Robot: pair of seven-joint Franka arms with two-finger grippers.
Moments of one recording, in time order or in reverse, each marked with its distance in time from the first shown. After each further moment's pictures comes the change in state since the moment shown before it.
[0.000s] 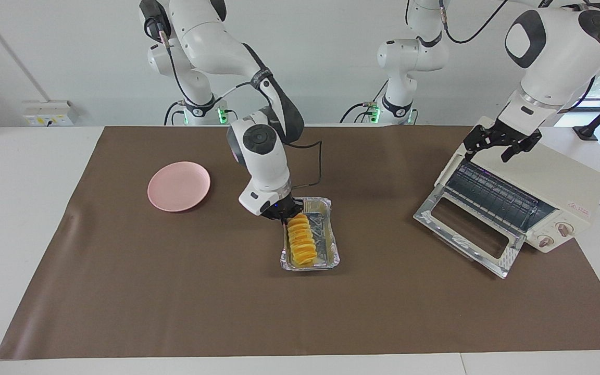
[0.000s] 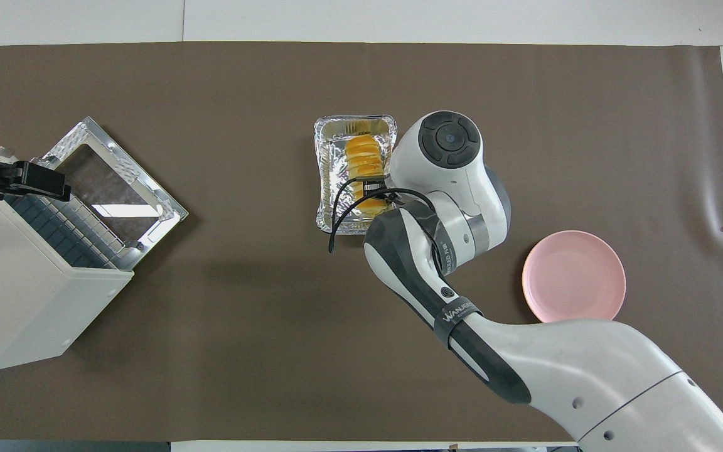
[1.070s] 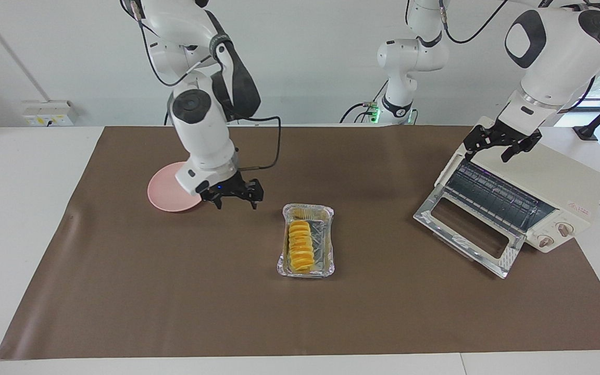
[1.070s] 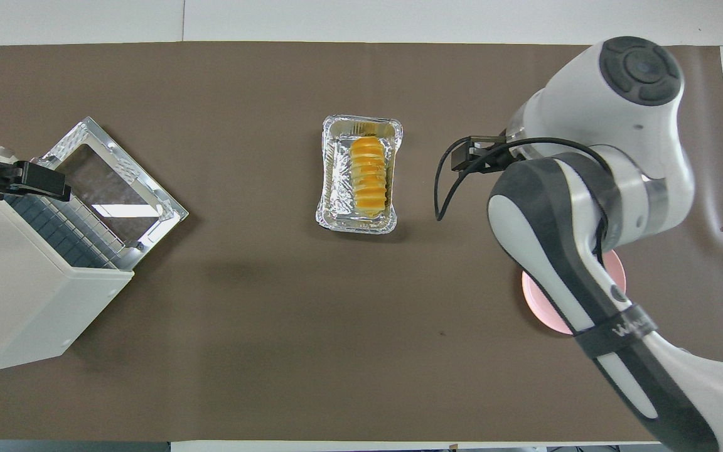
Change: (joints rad) left arm 0.000 0.000 0.000 0.000 0.000 0.000 0.000; right arm -0.216 -0.266 -0.026 0.006 -0.004 -0.344 -0.129
